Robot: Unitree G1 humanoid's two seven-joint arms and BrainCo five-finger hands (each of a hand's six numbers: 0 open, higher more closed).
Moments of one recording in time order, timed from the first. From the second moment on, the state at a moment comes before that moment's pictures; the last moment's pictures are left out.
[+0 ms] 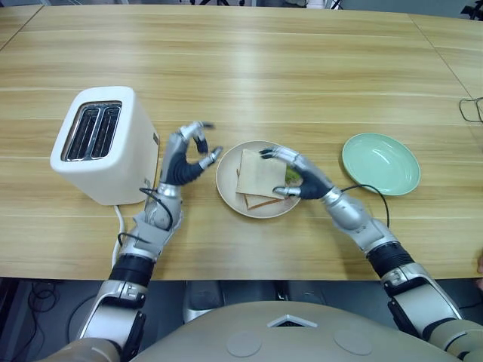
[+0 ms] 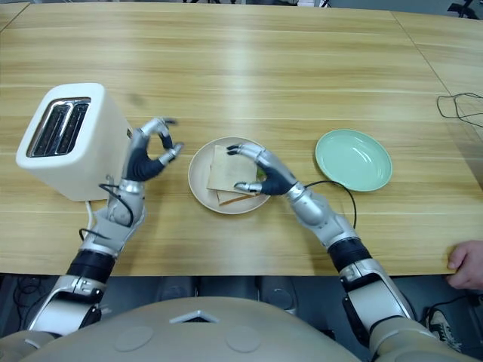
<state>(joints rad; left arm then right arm) -0.08 0.40 -0.19 0.34 0.38 -0.77 0.31 -0.22 -0.44 0.32 0.46 -0.26 -0.94 -0.02</state>
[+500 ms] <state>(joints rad) 0.19 0.58 -0.36 0.23 0.21 -0.81 -0.25 0.06 -0.58 0.43 0.40 0.03 -0.96 0.47</state>
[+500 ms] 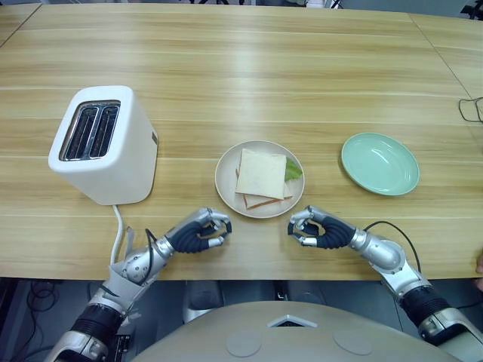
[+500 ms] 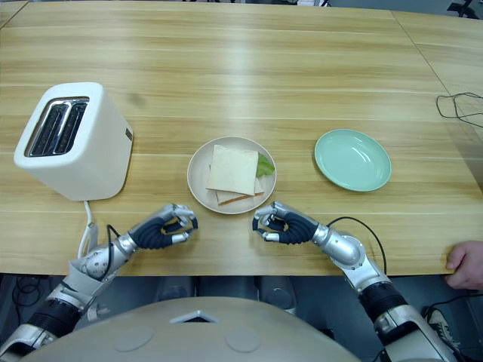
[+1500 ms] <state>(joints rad) -0.56 0.18 -0.43 1.12 0.70 -0.43 0.52 -0.64 -0.15 0.54 1.19 -0.78 -0.39 -0.49</state>
